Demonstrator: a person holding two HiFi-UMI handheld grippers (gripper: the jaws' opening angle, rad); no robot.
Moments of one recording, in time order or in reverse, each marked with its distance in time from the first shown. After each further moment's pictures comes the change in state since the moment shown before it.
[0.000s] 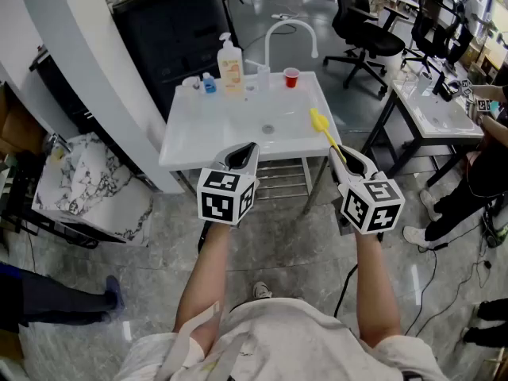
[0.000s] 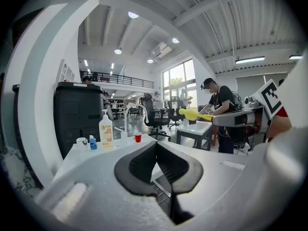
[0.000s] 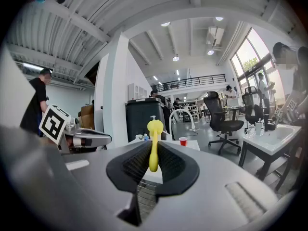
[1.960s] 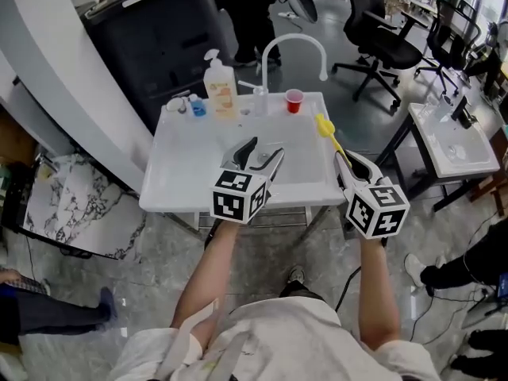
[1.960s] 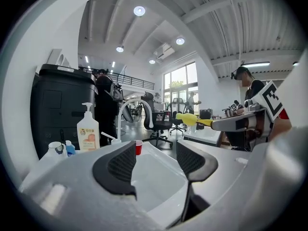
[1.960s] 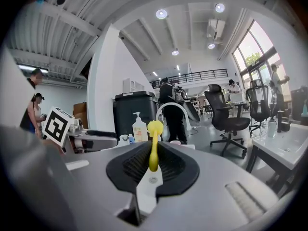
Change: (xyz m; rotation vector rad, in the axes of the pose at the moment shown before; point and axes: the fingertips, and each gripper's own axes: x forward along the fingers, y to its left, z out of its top) left arm 0.204 0.064 0.026 -0.054 -0.033 -0.023; right arm 0.169 -0.121 0.013 0.010 0.046 0.027
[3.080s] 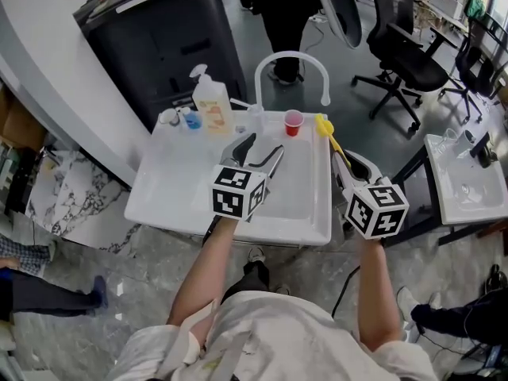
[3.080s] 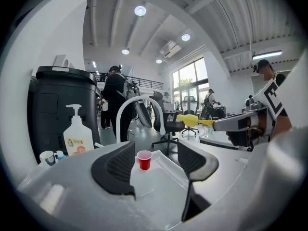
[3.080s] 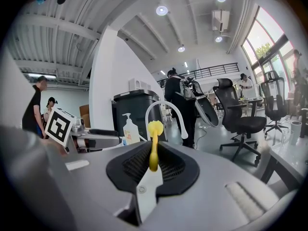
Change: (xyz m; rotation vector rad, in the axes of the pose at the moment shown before) left arm 0.125 0.027 0.026 0.016 -0.007 0.133; right arm 0.099 -0.104 0.022 -0.008 0.012 0.140
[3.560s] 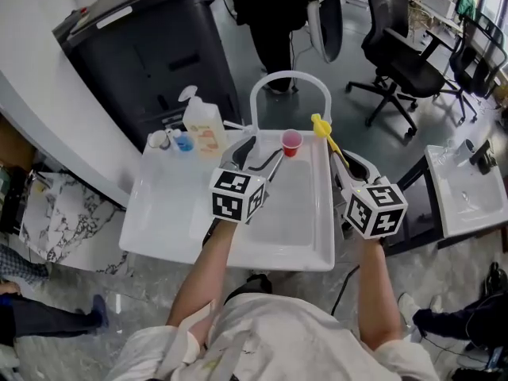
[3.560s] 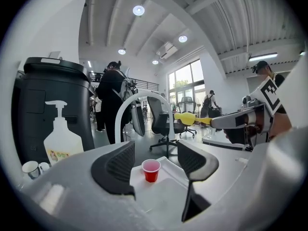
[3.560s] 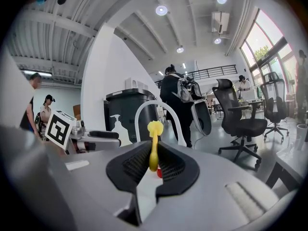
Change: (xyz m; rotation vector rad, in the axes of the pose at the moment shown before) left arm 0.068 0.044 0.011 0.017 -0.015 -0.063; right arm 0.070 -0.029 0.021 -0.004 -0.012 -0.038
